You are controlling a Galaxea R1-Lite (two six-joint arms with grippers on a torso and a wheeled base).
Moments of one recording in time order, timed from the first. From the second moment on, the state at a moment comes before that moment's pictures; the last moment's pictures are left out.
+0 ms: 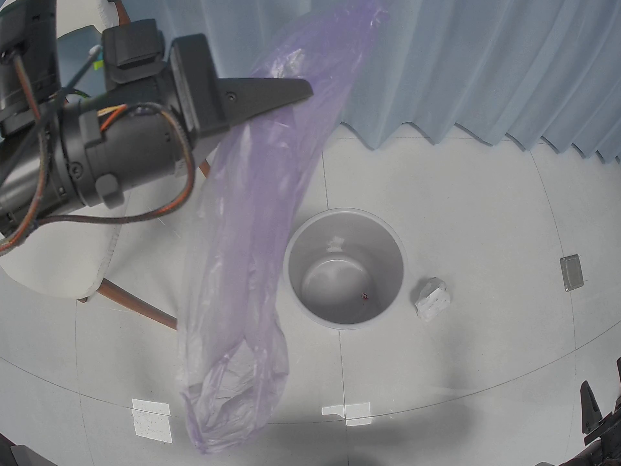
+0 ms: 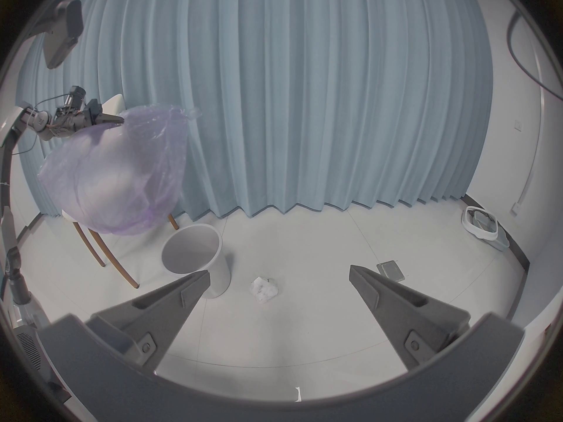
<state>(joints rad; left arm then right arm) -0.72 1.44 -1.18 -0.31 -0.25 -0.50 0.00 0.02 -0.02 0.00 0.00 0.01</state>
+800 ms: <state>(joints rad) -0.63 1.72 -1.18 -0.37 -0.18 -0.22 0.00 0.02 -0.02 0.00 0.00 0.01</state>
